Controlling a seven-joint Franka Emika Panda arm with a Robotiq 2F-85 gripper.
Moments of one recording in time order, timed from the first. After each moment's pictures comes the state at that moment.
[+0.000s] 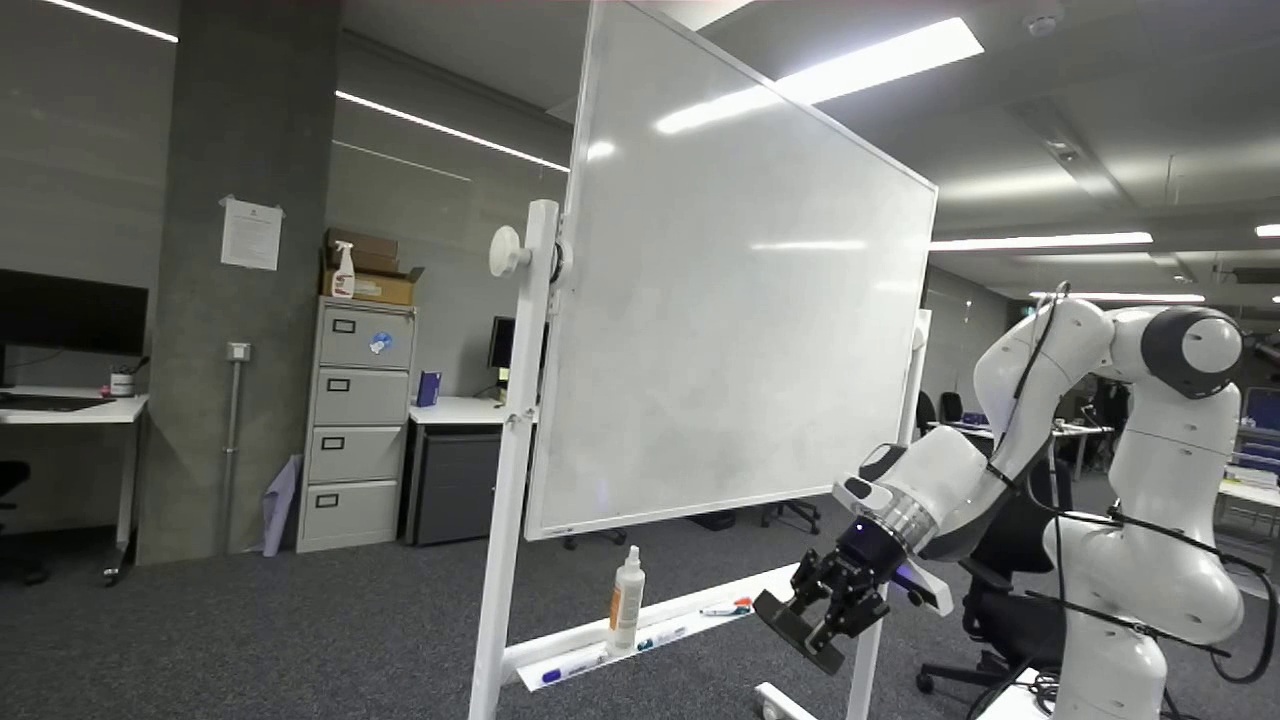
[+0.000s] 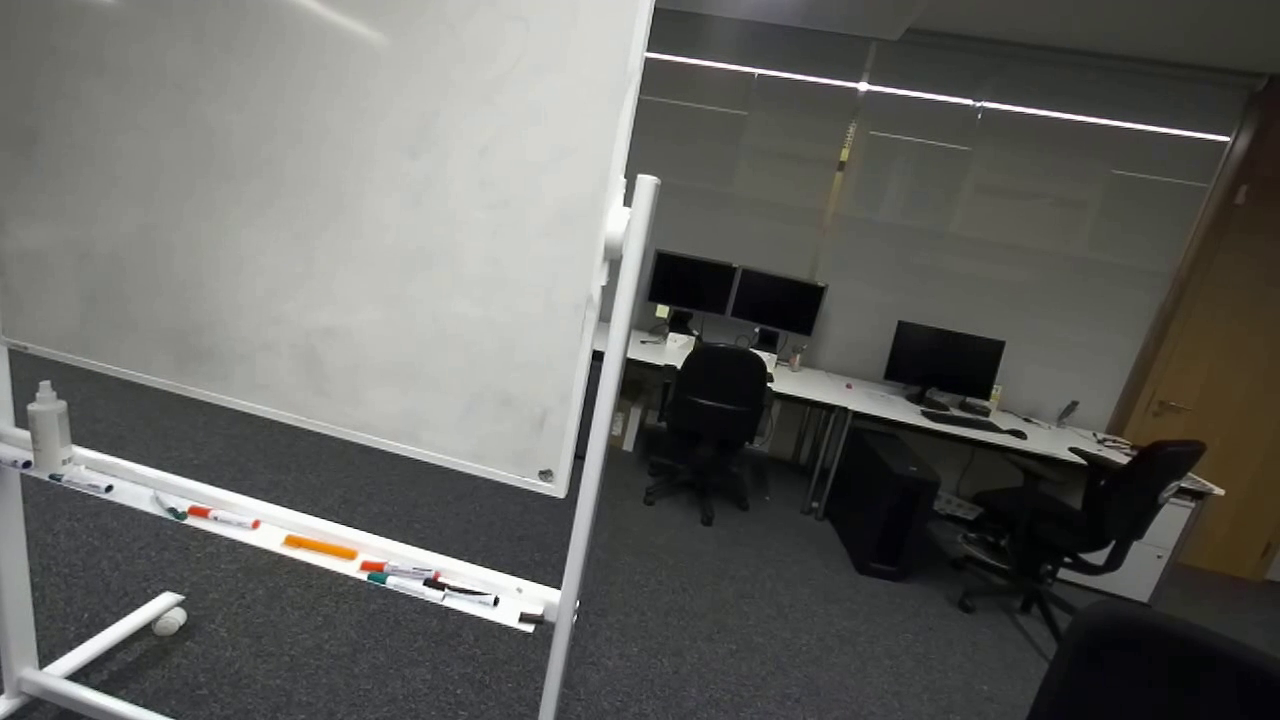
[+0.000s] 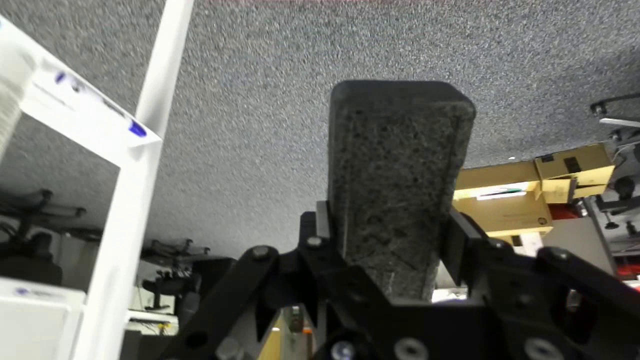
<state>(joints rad) 0.88 -0.18 -0.09 -2.63 -1.46 3.46 1.12</state>
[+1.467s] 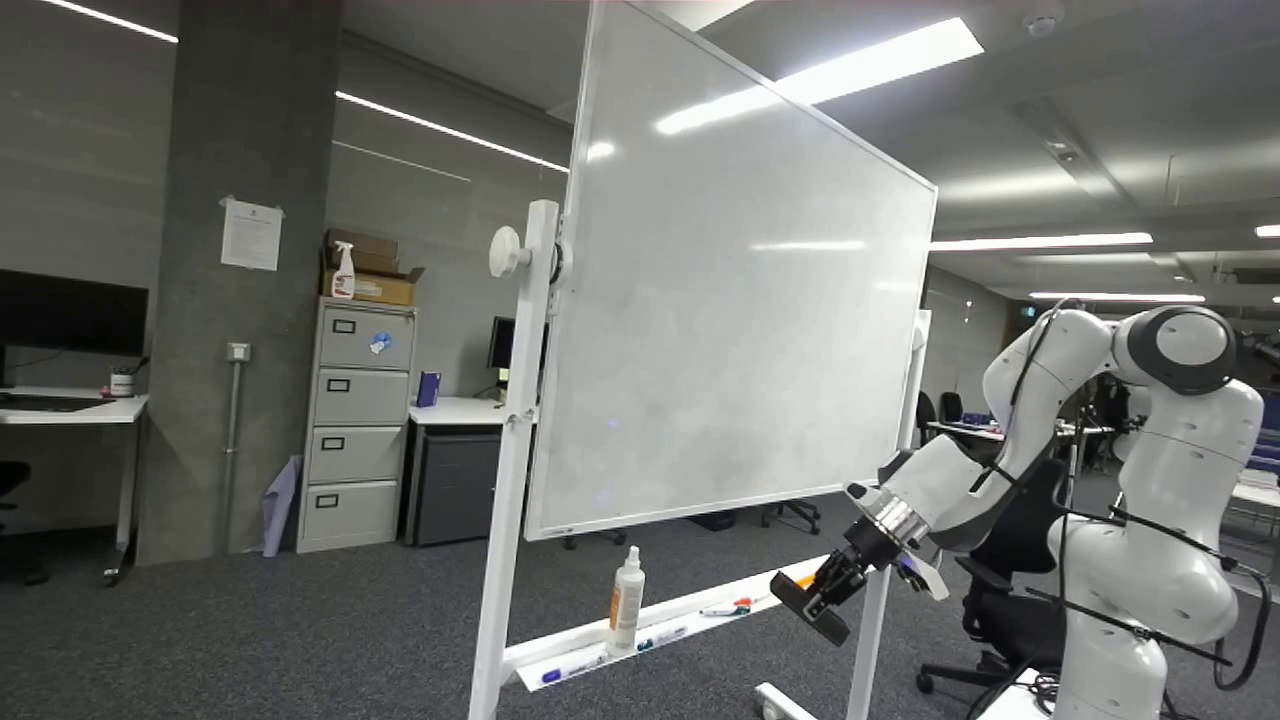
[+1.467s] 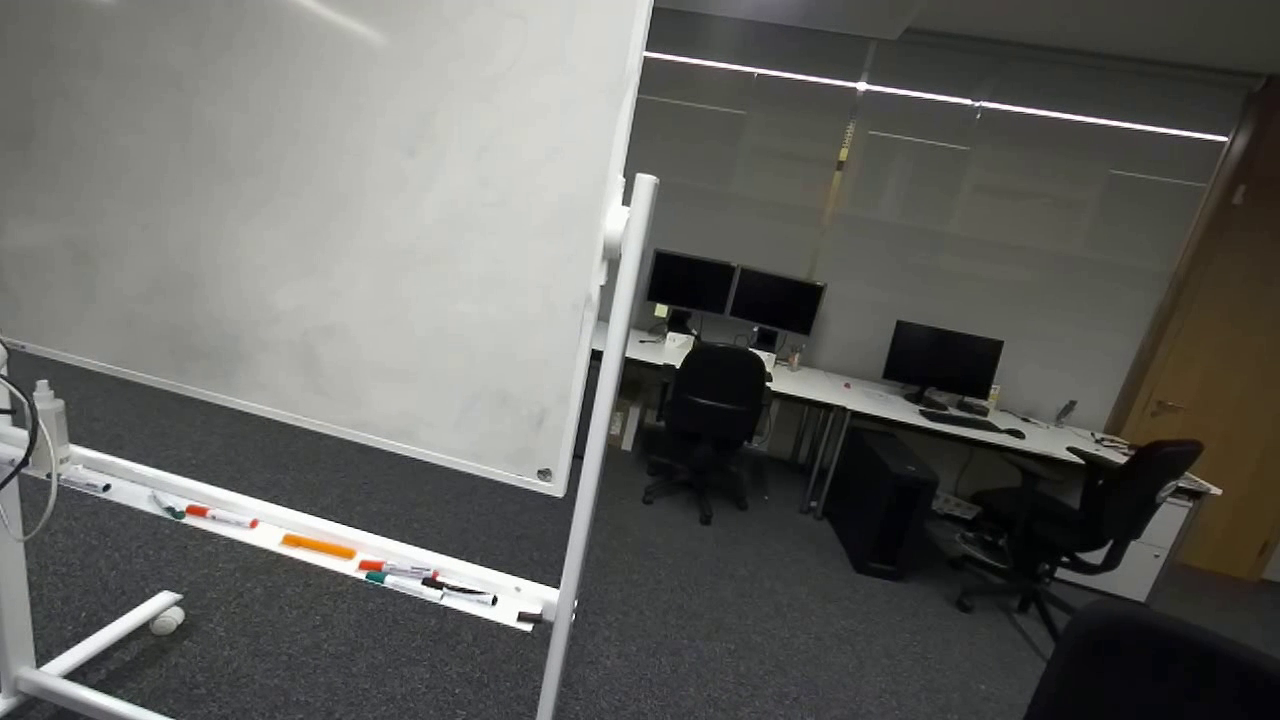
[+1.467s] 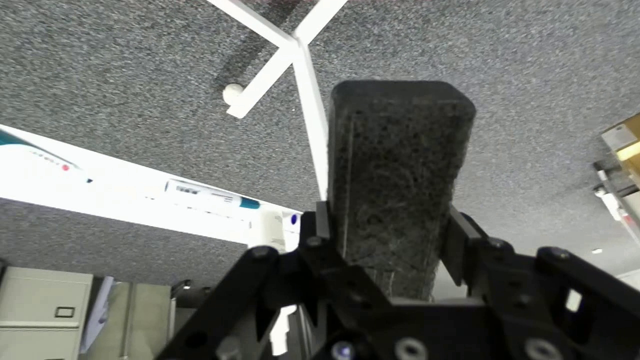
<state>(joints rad) 0.79 -0.28 -0.38 -2.78 -1.69 3.39 1.47</state>
